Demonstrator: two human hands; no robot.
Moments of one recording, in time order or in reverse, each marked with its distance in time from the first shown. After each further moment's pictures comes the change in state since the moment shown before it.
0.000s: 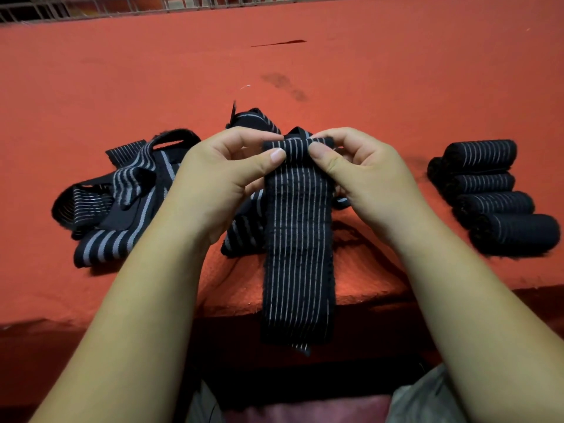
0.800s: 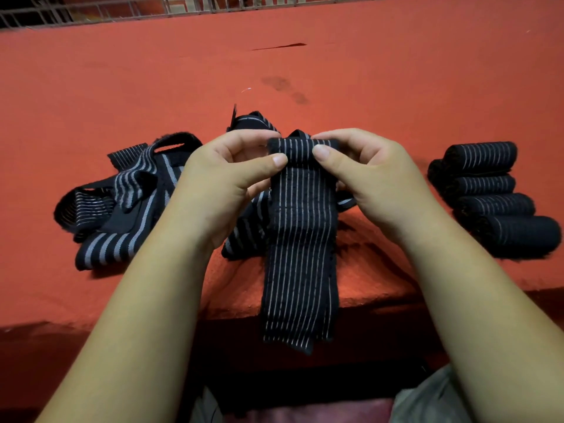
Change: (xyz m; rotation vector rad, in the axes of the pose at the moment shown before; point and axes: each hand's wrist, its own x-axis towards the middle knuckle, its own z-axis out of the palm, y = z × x) left_hand 0.000 -0.001 0.002 -0.037 0.035 -0.025; right_hand 0.003 0.000 -0.012 -0.046 -0.010 -0.018
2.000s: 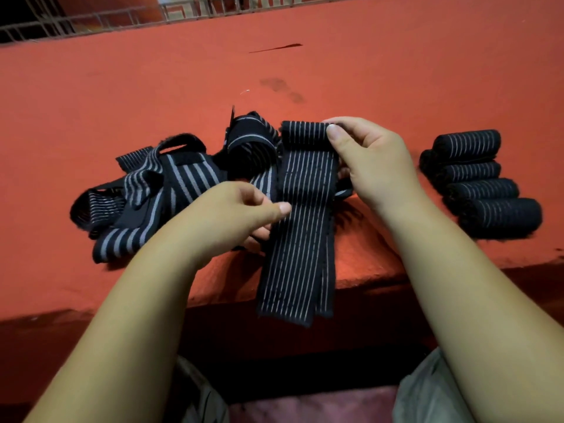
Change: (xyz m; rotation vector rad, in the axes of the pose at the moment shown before) left_hand -0.032 0.002 -0.008 0.626 -0.180 -0.295; right_hand 0.006 0.007 0.000 0.021 0.214 0.026
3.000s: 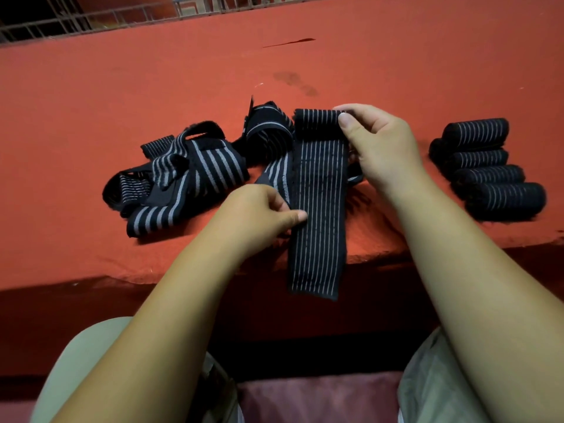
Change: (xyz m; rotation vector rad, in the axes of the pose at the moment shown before) left_hand -0.026 -0.009 0.018 0.377 0.148 0.024; right_hand -0.002 -0.002 0.004 -0.037 -0.006 -0.017
